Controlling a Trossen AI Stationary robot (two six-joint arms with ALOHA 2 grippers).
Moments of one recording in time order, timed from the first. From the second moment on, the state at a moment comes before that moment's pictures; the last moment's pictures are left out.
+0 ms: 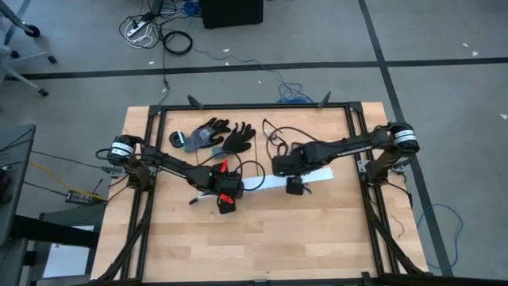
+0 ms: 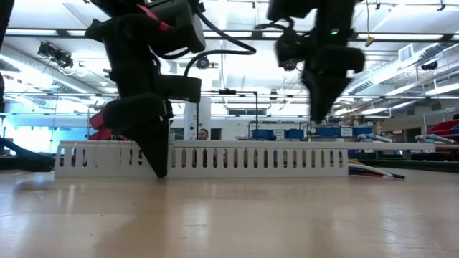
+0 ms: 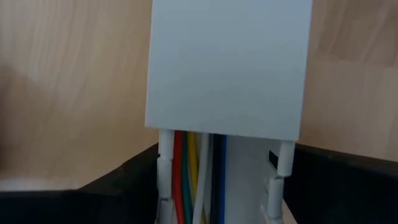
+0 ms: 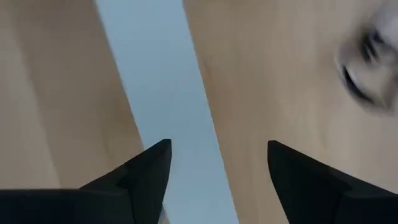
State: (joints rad) left arm -0.18 1.77 1.00 -0.52 -0.24 -0.35; right arm 0.08 1.67 1.25 -0.90 0.23 0.16
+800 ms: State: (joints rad) left arm -0.19 1.77 0.98 -0.54 -0.25 -0.43; right arm -0.02 1.30 0.81 -1.23 0.34 0.88
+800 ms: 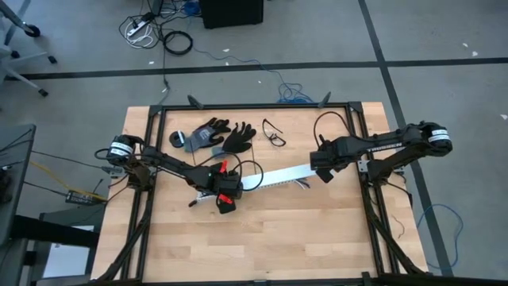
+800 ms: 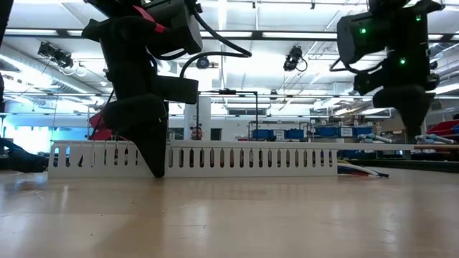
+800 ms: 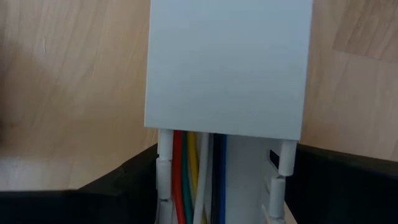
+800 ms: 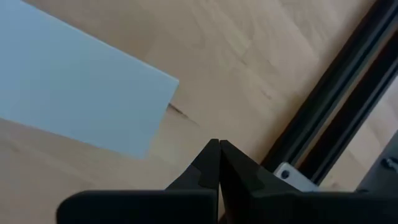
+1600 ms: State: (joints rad) left arm -0.19 1.77 0.97 -0.55 -0.24 -0.42; right arm -0.09 1.42 0.84 -1.20 0.30 0.80
